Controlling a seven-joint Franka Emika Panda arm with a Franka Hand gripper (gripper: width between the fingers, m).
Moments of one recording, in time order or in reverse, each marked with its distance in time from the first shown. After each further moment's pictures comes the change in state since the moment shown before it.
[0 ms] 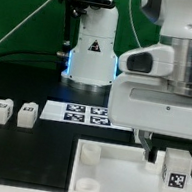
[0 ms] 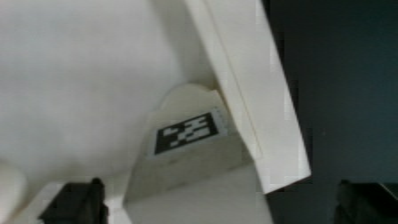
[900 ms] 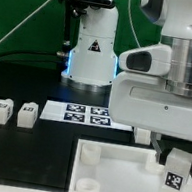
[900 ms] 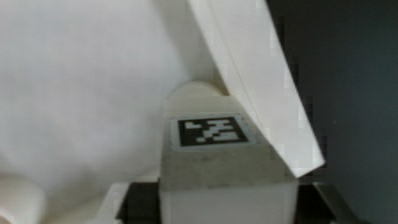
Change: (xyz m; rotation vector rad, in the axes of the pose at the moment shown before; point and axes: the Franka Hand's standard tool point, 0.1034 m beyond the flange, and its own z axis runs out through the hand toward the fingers) arm 0.000 0.003 0.001 0.000 -0.002 0.336
